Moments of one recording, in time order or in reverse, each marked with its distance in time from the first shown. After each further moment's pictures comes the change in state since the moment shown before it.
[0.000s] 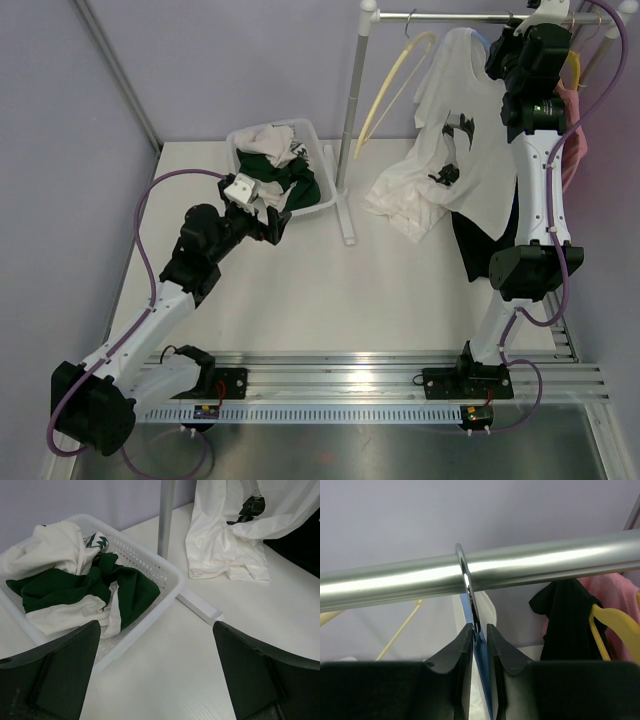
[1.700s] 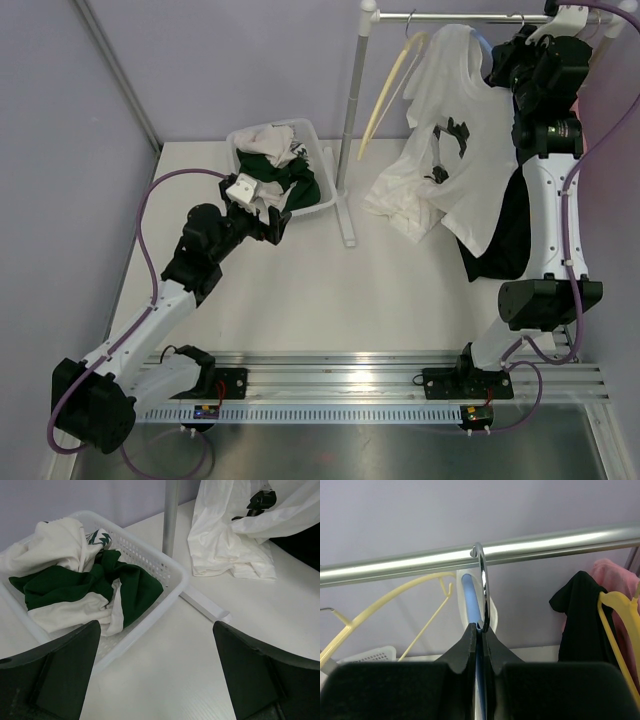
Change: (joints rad) left arm -0.007 0.013 0.000 -0.001 -0.024 0.012; right arm 0.000 -0.231 -0.234 0.070 -0.088 0.069
